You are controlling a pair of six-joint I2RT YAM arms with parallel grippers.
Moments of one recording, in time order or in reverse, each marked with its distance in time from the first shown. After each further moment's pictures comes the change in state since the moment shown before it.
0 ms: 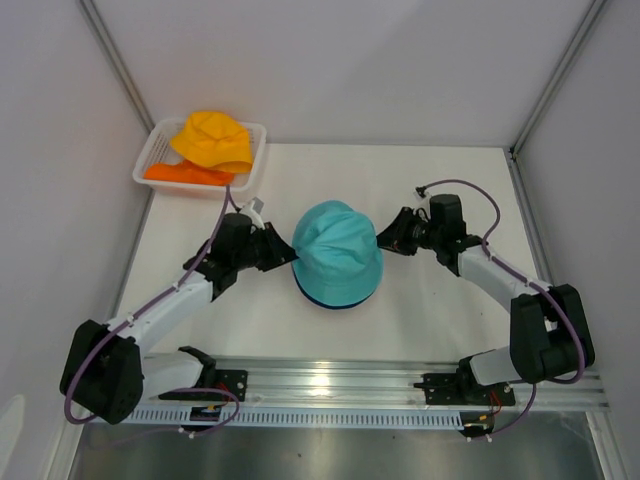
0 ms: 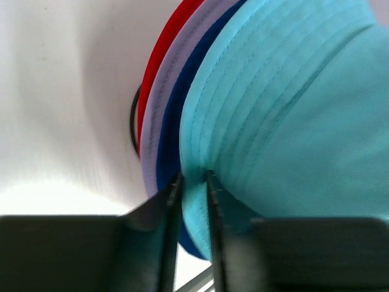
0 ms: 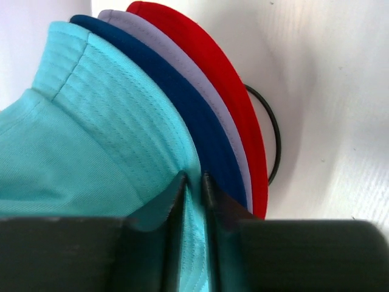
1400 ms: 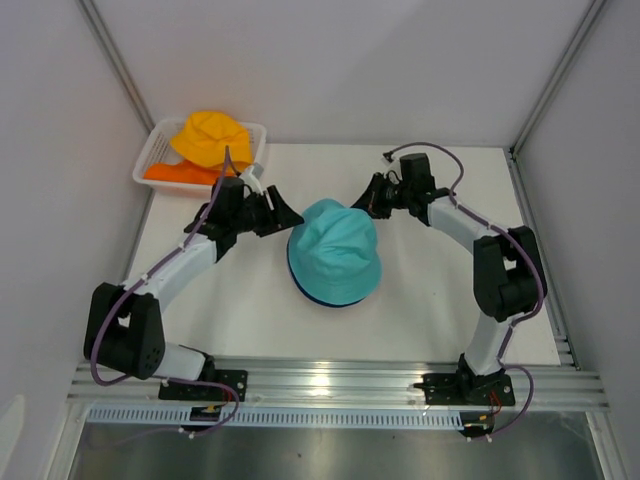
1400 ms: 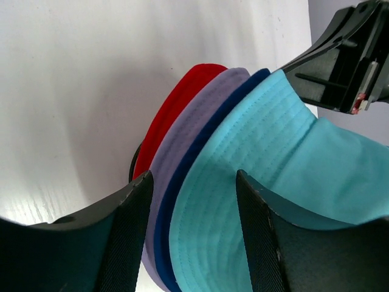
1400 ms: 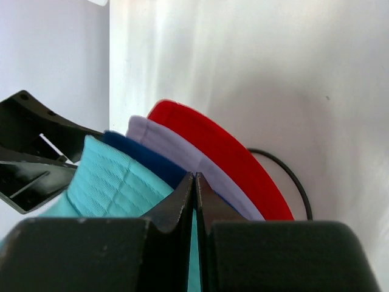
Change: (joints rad) left arm 0.140 0.227 0.271 -0.010 0.170 0.153; right arm 0.047 0.393 0.472 -0.124 -0.093 -0.052
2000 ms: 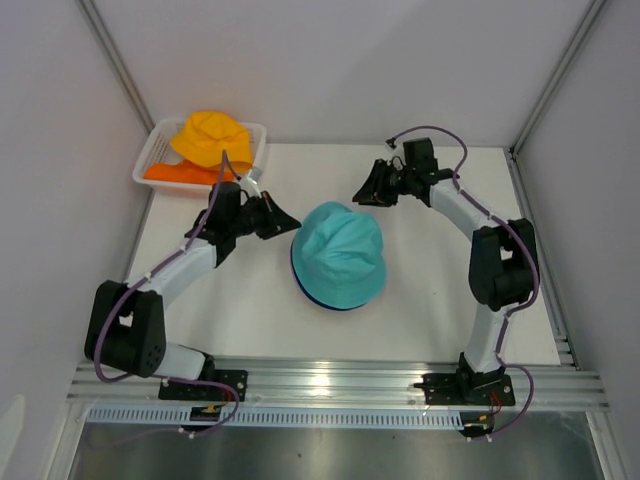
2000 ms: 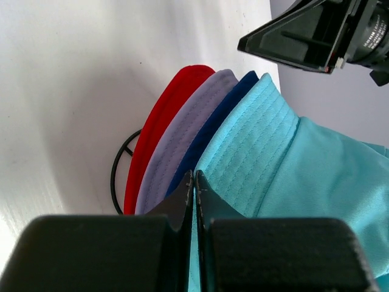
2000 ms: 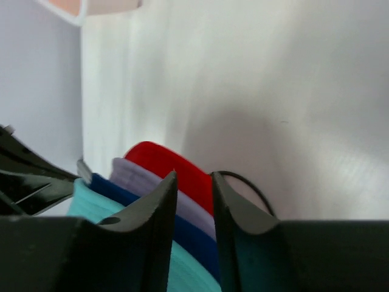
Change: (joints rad) left arm 0.025 0.017 -0.072 0.147 0.127 -0.097; right arm -0.016 0.113 0.245 -0.198 0.027 -0.130
